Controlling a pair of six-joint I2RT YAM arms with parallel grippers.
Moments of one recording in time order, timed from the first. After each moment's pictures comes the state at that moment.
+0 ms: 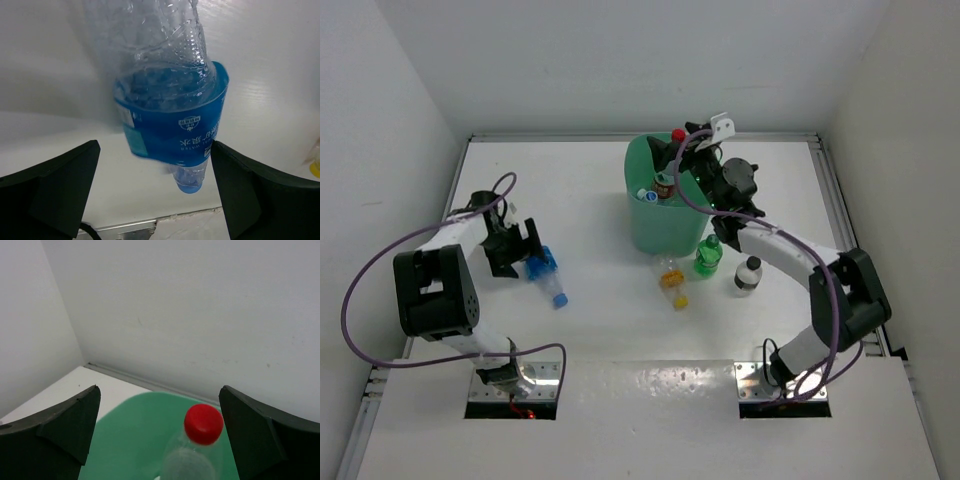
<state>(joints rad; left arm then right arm) 0.20 1.57 0.97 -0.70 0.28 -0.22 0.49 1.59 0.99 0.90 0.02 0.07</state>
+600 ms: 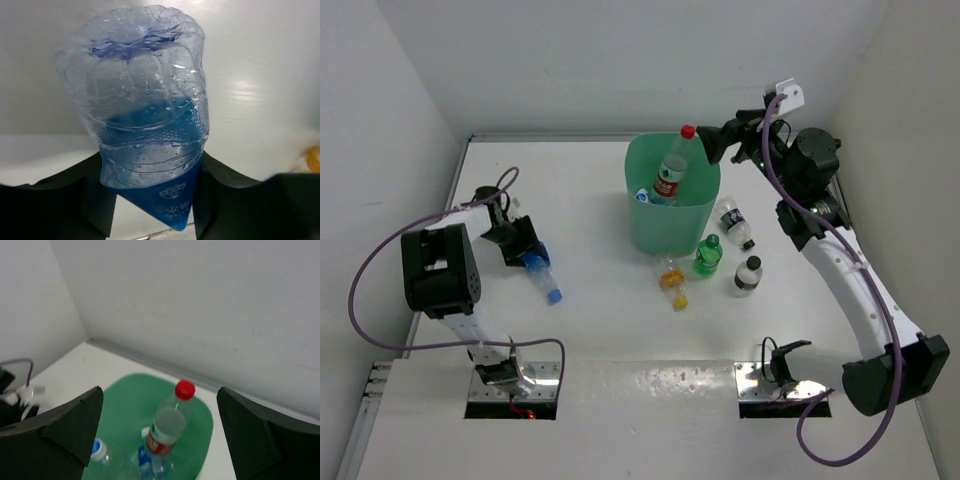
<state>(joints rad) 0.20 1.73 1.03 -0.63 0.31 -0.25 0.30 1.21 1.19 0.20 -0.20 0.08</state>
